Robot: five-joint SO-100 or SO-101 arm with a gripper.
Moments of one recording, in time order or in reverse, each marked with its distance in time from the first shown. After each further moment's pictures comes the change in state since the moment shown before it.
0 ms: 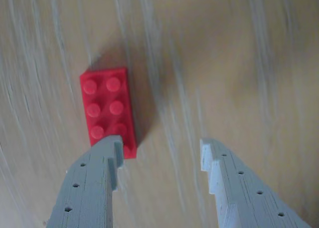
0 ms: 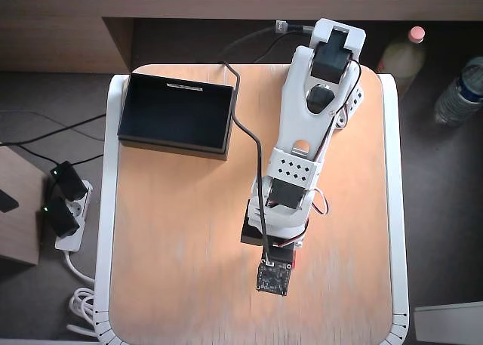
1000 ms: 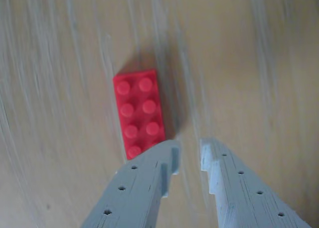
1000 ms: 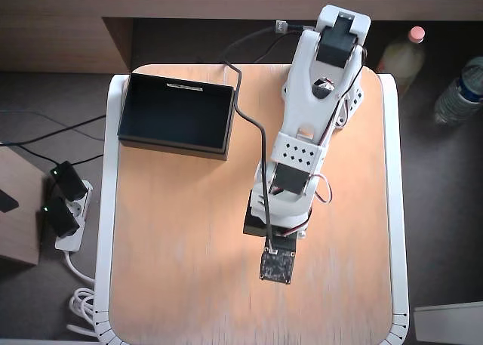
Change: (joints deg) arm 0.8 6.7 4.7 -0.4 0.4
